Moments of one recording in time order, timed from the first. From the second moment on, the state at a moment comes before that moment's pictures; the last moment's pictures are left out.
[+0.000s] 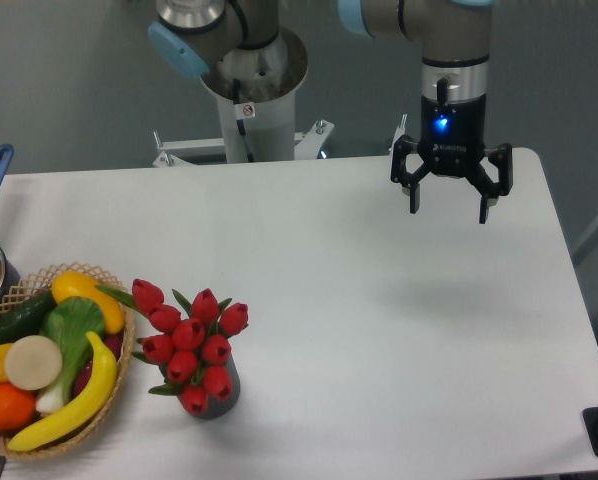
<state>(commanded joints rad) 2.85 -1.62 -1.89 -0.76 1.24 1.23</state>
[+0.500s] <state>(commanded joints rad) 2.84 -1.63 -1.91 -0.76 1.22 1.21</state>
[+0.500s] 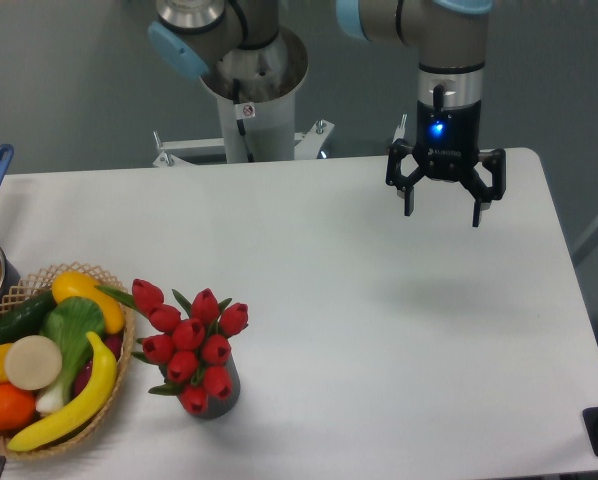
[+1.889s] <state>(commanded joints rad) 2.67 -1.69 -1.91 -0.75 0.77 1.18</state>
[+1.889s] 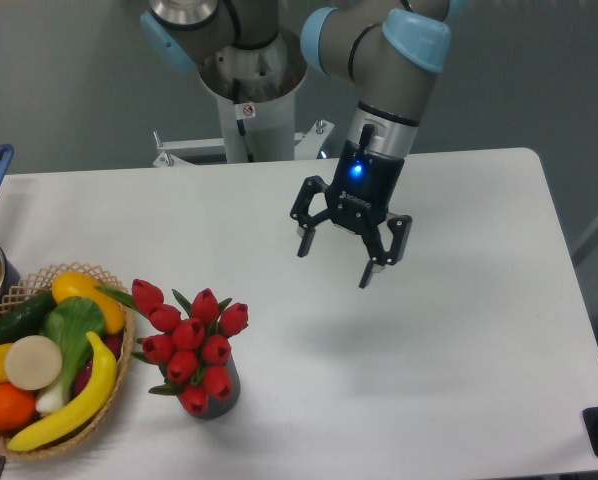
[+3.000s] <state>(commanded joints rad) 2.59 -1.88 -1.85 -0.72 0.47 1.24</state>
